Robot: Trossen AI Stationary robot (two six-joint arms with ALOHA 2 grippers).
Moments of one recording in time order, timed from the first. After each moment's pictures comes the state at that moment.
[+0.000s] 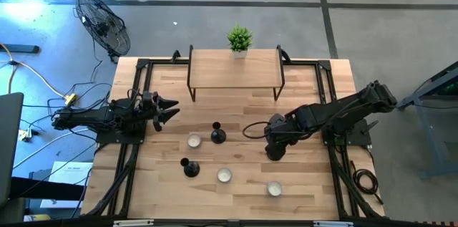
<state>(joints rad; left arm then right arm) -0.03 0.01 0.10 -0.06 -0.32 -0.44 0.30 1.52 1.36 -1.25 -0.02 1.11</state>
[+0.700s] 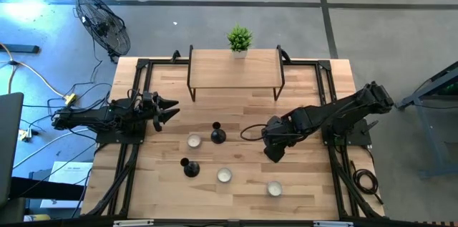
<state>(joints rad) -0.03 0.01 0.10 -0.06 -0.32 -0.44 0.30 1.55 1.36 -1.25 -0.05 1.10</state>
